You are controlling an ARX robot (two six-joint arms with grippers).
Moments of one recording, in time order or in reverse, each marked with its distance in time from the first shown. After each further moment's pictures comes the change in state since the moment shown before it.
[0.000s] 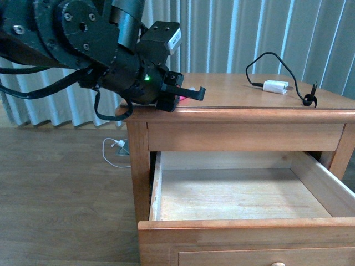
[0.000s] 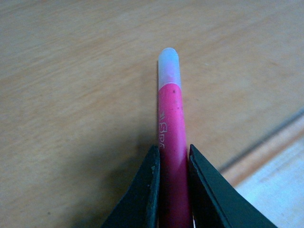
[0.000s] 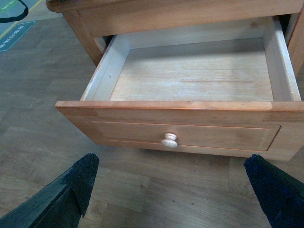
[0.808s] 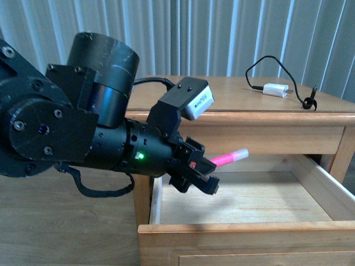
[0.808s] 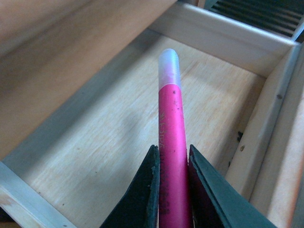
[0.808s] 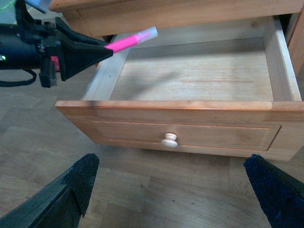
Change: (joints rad) left arm -0.048 -0.078 -0.379 0.214 0.382 0.135; right arm 0.000 0.000 0.000 0.000 0.000 0.000
